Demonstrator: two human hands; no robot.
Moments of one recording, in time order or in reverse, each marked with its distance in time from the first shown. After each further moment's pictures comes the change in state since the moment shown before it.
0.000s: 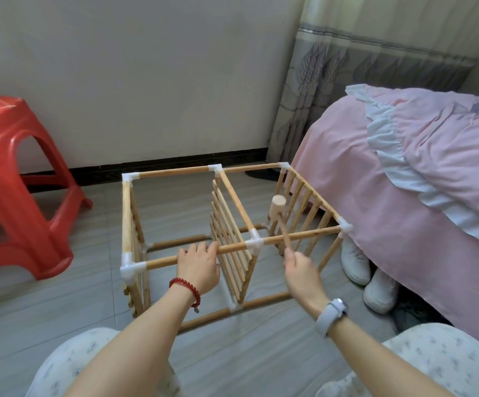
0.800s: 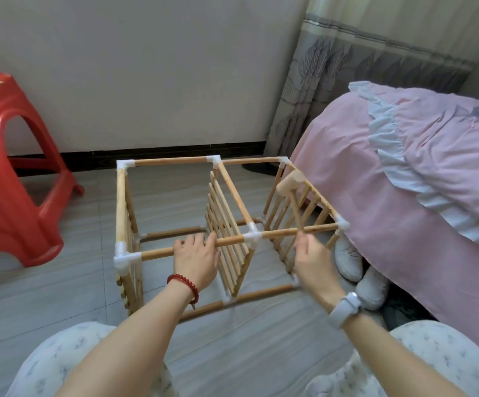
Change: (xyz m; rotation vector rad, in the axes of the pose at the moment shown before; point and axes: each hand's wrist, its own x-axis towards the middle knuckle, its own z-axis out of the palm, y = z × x) left_hand -0.002 0.007 0.009 0.031 0.057 -0.042; right_hand 0.002 -0.003 -0.021 -0.016 0.138 -0.102
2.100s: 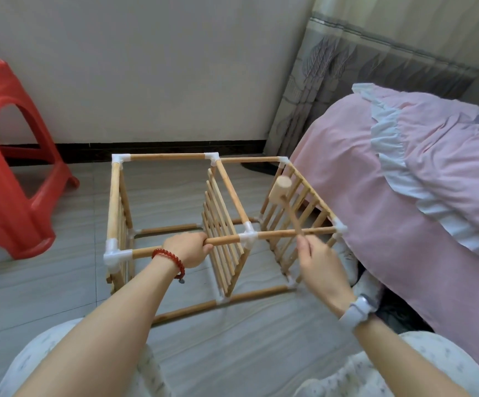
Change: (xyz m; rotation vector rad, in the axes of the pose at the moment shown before) left_hand 0.035 -0.022 -0.032 -0.198 -0.375 0.050; right_hand 0.007 0.000 -0.014 -0.188 -0.028 -0.056
